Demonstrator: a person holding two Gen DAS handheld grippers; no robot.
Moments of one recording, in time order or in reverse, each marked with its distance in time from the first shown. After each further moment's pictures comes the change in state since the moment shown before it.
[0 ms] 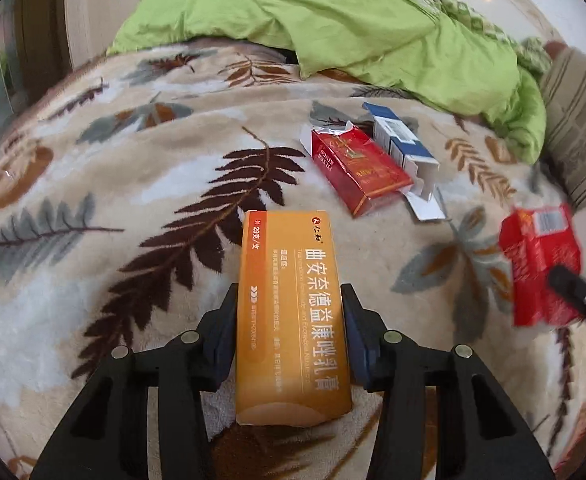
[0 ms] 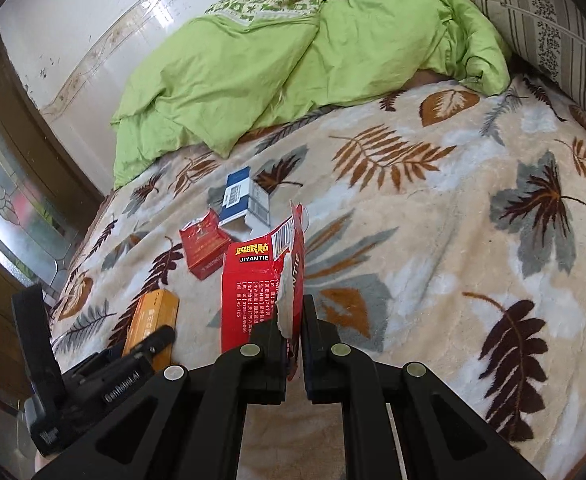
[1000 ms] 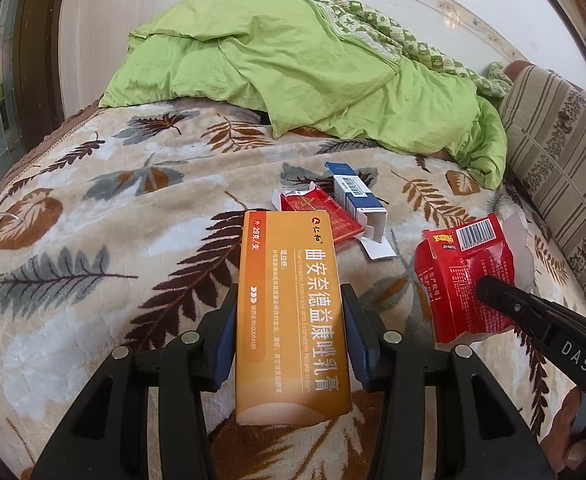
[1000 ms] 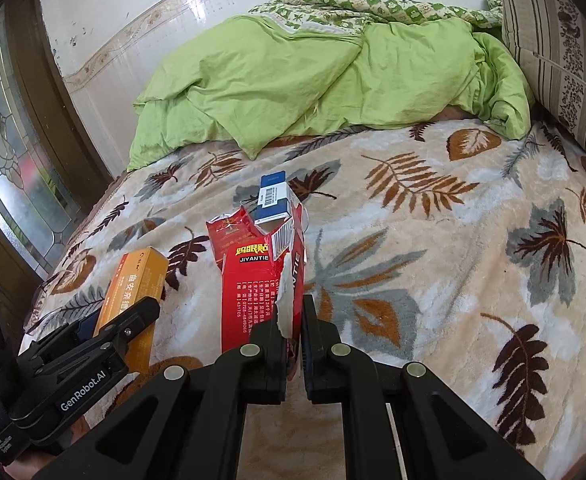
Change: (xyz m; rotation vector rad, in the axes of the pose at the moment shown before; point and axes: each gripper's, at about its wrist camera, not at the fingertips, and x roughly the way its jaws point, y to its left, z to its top) left arm -0.049 -0.012 0.001 0.069 -0.178 -0.056; right arm -0.007 0.037 -0.006 -0.130 -0.059 -0.026
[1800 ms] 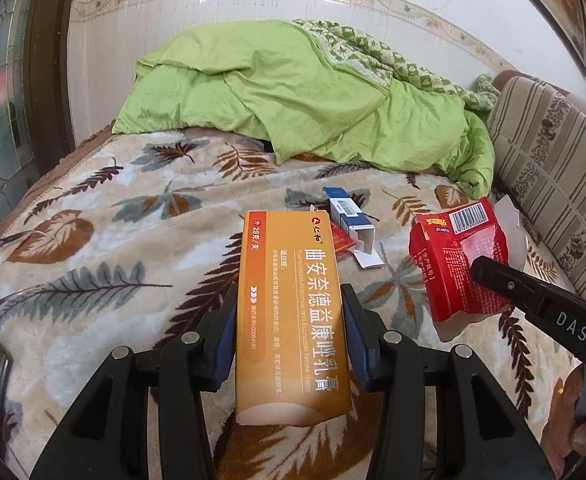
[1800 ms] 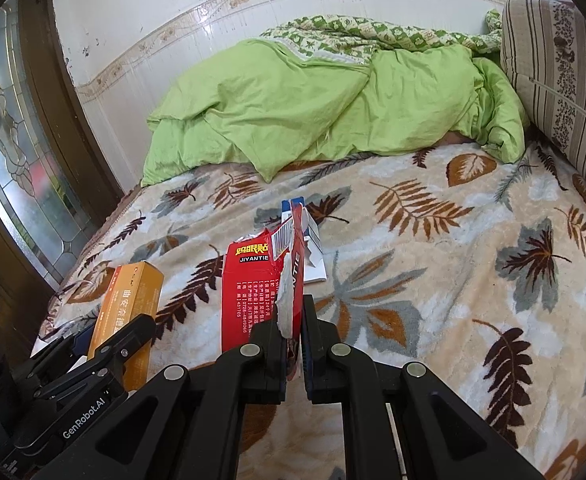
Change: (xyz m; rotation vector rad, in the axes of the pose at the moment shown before) left arm -0.058 0.002 -0.001 0.030 -0.074 0.010; right arm -0.043 0.028 0.005 -0.018 -0.070 -0.006
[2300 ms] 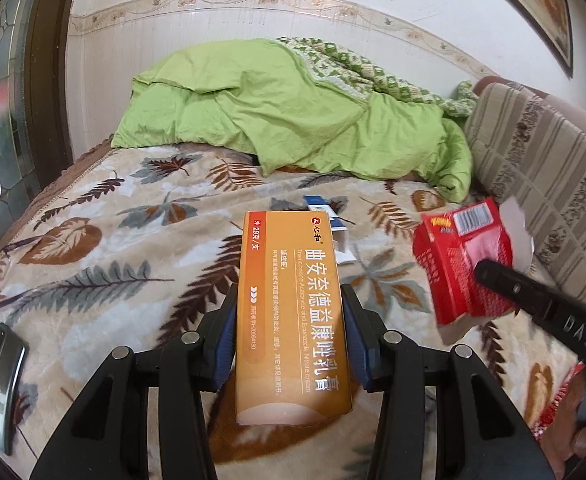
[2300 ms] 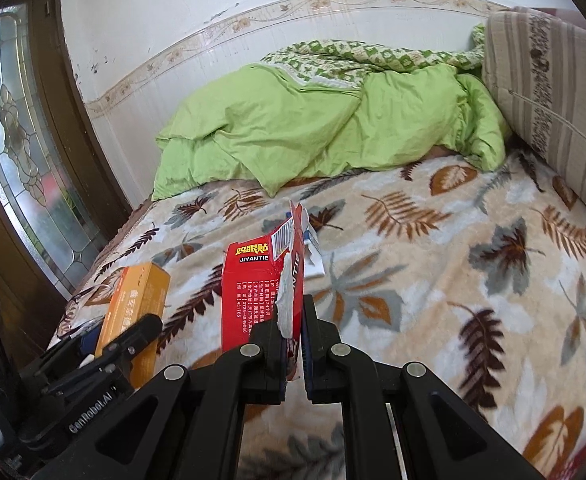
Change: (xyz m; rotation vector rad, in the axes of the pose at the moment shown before) left arm -0.053 -0.015 -0.011 0.022 -0.035 -0.047; right arm -0.067 -0.001 -0.025 0.046 -0.049 -0.001
